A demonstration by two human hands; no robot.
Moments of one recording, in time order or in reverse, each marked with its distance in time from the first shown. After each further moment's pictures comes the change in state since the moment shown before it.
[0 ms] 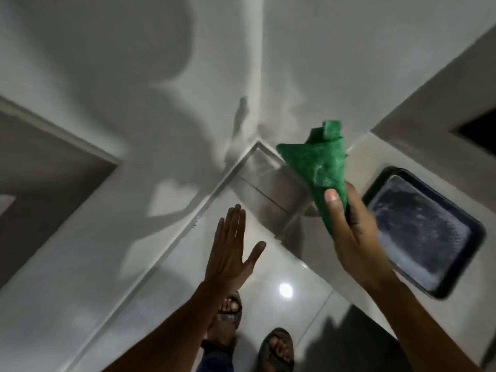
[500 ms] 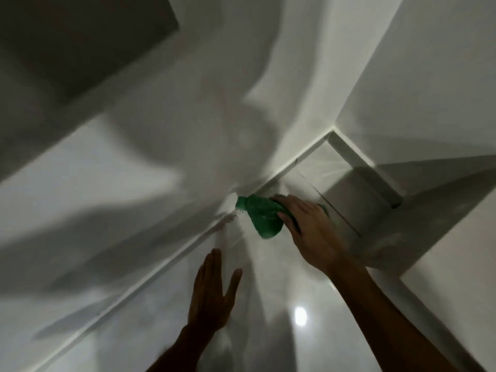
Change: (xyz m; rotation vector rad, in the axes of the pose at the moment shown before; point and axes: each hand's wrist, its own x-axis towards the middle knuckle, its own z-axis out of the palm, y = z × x) left_hand -0.088 -0.213 0.112 -0.184 0.053 -0.611; right_hand 0.082 0.191 0.239 -0.579 -0.480 -0.371
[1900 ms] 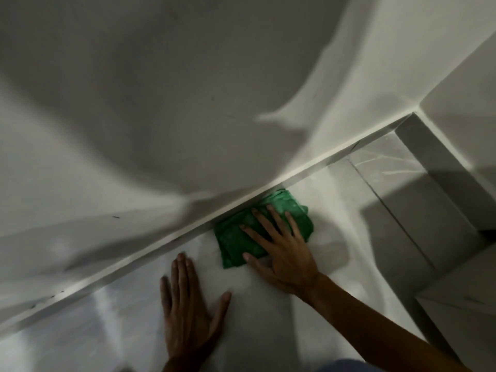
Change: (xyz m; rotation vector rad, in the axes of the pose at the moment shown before) left_hand 0.046 -0.149 0.122 0.330 0.483 -0.012; right_hand 0.036 0.087 0.249 -0.467 -0.100 -0.335
